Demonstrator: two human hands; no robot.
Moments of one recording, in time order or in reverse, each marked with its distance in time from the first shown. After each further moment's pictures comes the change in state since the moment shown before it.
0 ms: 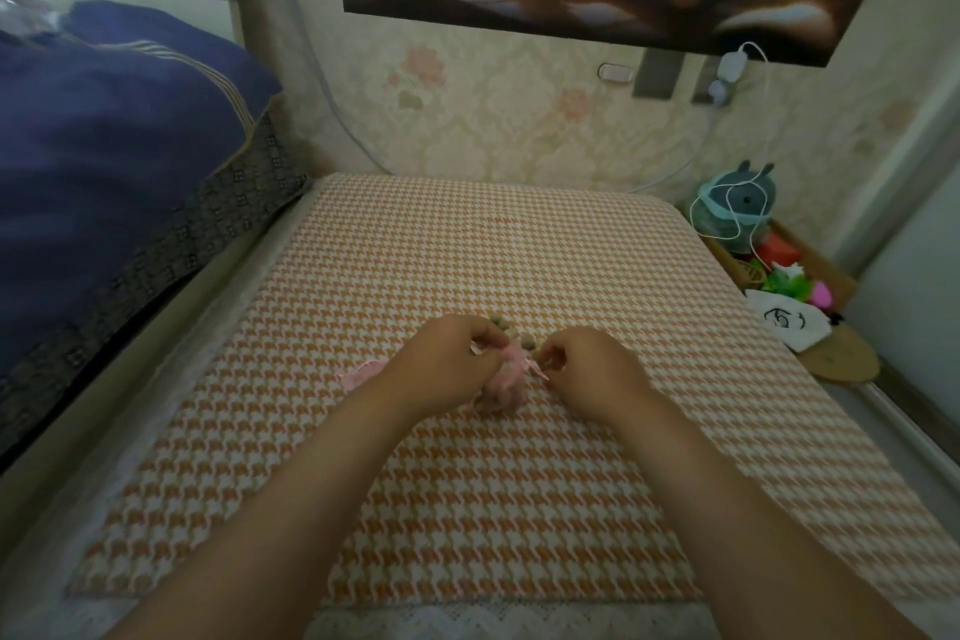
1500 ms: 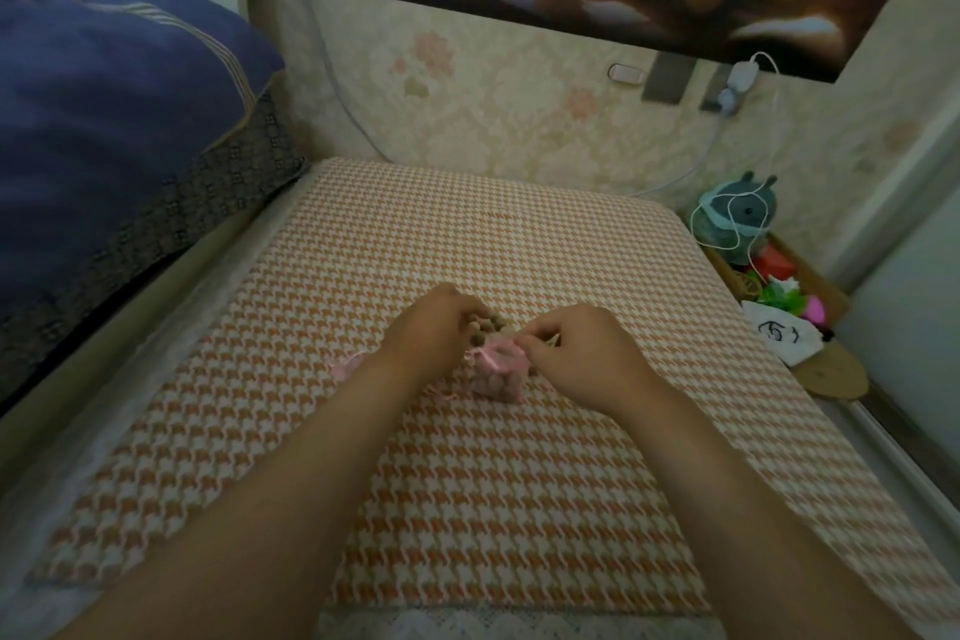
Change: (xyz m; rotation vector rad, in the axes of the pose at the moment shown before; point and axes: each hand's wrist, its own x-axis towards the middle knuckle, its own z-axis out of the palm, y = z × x) left_hand 0.050 -0.048 0.015 0.174 0.116 0.068; right_hand -0.006 -0.023 -0.028 0.237 0.035 -0.153
